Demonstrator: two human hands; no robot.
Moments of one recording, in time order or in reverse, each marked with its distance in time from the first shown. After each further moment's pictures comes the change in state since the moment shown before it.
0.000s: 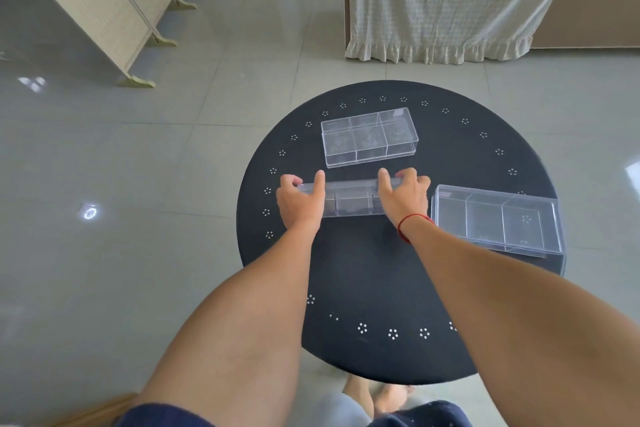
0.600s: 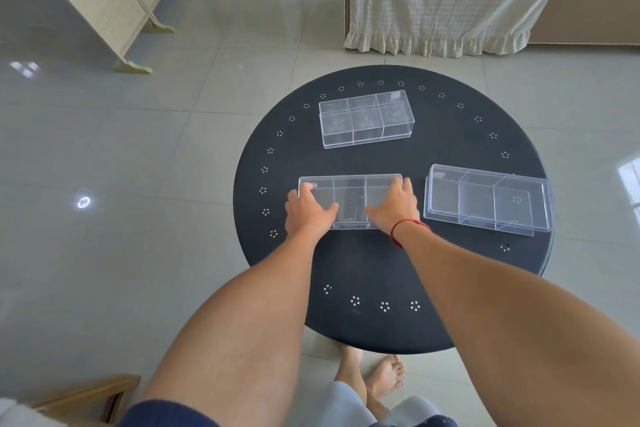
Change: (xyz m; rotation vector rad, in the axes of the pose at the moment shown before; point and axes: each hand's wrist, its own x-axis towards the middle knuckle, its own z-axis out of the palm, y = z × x) left_hand -0.039 -0.042 -0.009 0.526 -0.286 0.122; right_hand -0.036 0.037 0.005 -0.332 -0.172 -0.046
